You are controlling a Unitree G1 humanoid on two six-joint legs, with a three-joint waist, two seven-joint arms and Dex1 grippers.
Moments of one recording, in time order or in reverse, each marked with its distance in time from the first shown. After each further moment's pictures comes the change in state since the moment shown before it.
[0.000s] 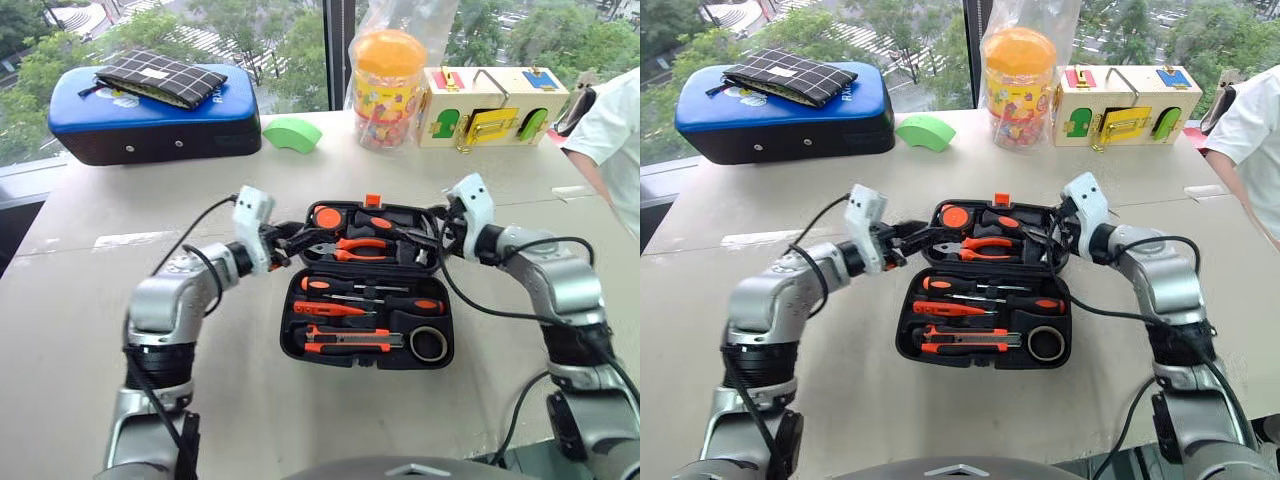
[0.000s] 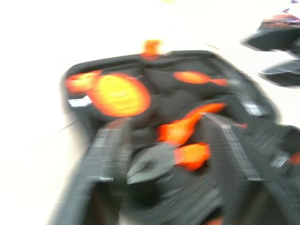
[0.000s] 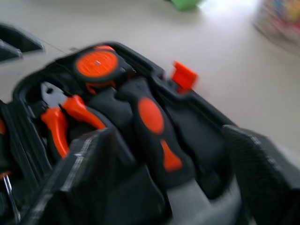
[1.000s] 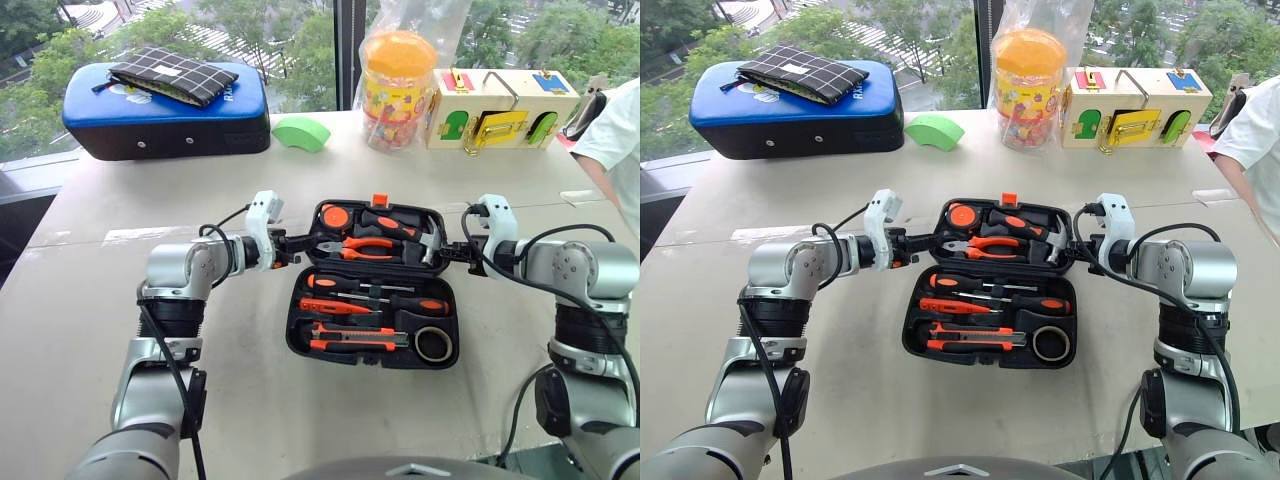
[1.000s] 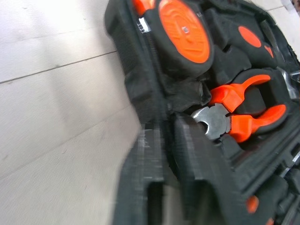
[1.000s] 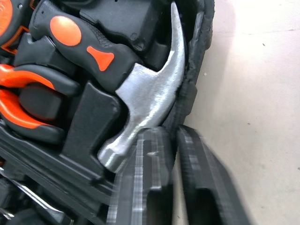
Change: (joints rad) left arm -0.217 0.003 -0.069 0.367 -0.002 0.179 -0.046; right arm -0.125 0.083 -0.253 0.105 0.123 0.615 -0.263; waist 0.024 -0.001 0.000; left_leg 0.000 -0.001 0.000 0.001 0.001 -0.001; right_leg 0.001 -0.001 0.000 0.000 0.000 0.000
